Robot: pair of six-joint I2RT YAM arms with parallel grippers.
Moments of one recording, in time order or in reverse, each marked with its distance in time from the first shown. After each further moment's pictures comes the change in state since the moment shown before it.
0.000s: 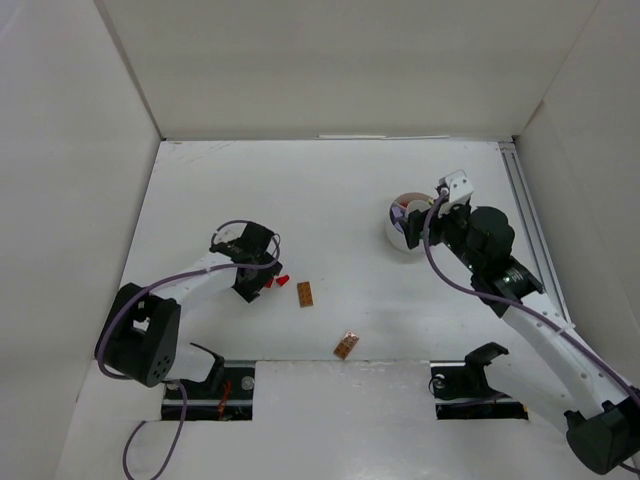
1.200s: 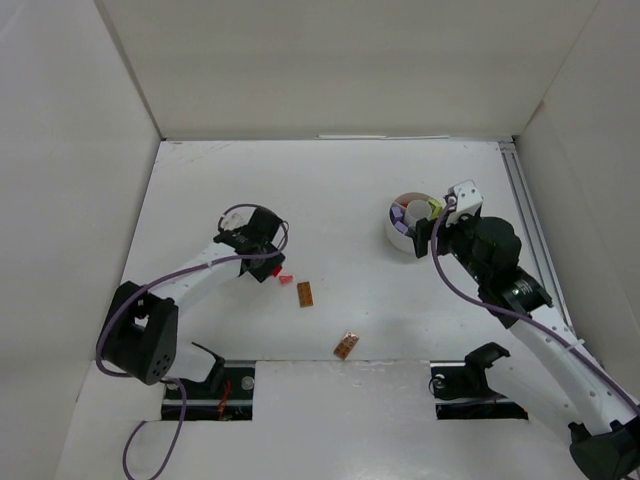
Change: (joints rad) left arm -0.049 0.020 0.120 -0.036 -0.038 -0.008; right arm 0.006 -0.099 -0.029 -0.120 0.094 0.003
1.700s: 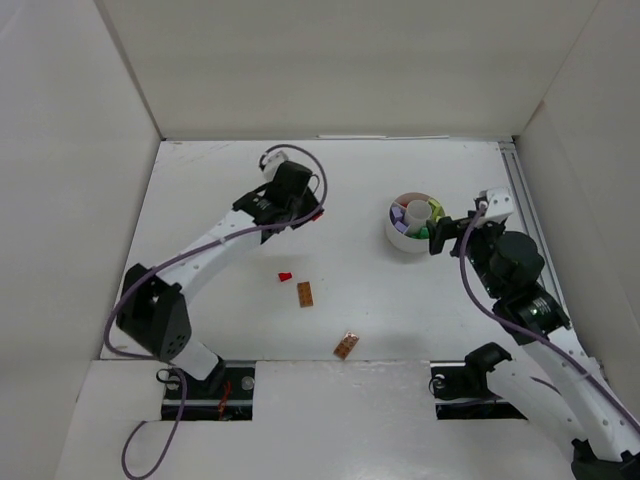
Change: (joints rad) left arm -0.118 0.113 0.423 0.082 0.018 0.235; right arm 0.000 -0.142 0.000 -0.029 0.138 0.076
